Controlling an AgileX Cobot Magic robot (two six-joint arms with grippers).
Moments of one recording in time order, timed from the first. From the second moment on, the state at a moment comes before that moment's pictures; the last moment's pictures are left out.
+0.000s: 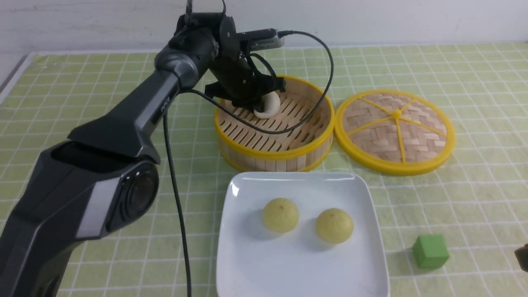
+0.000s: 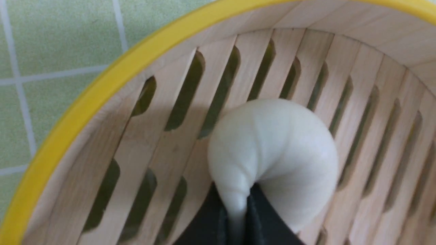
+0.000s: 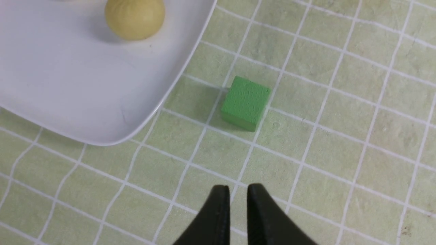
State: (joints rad) right arm 0.40 0.74 -0.64 0.07 0.87 0.00; left arm -0.38 2.58 -2.58 -0.14 1.11 -0.18
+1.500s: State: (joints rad) right arm 0.40 0.67 -0.64 0.07 1.03 0.00; left arm -0.74 1.76 -1.10 -0.16 0.71 -0.16
